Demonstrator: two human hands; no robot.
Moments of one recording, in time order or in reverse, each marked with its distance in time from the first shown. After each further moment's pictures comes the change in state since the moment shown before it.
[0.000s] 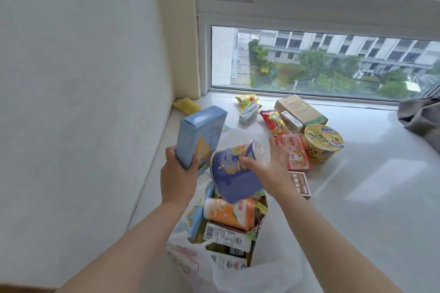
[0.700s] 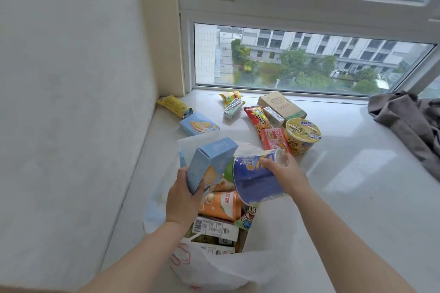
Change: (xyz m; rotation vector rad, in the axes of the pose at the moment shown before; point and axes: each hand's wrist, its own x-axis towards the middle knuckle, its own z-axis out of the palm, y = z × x) left_hand -0.051 -0.038 0.025 0.001 -0.263 0.058; right_hand -0.015 0.037 -0.048 -0.123 0.091 0.345
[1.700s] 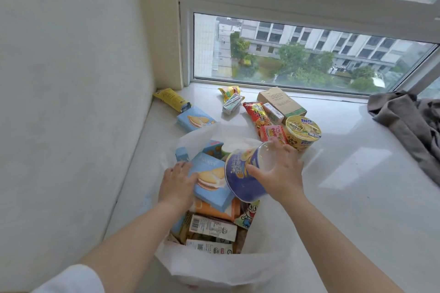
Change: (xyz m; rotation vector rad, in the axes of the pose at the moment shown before) left_hand 0.044 -0.038 0.009 0.982 -0.371 0.335; right_hand -0.007 -0.007 0.017 -0.329 0.203 -0.338
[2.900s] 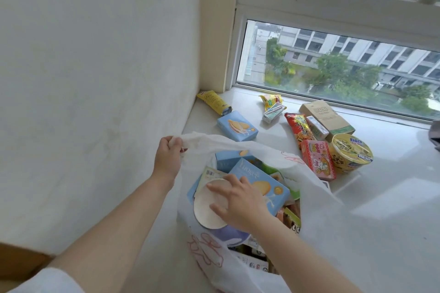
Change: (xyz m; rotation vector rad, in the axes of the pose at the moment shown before) left_hand -0.005 -0.105 -0.063 -1.475 0.494 -0.703; right_hand -0.047 -0.103 0.099 -0.417 -0.484 -0.681
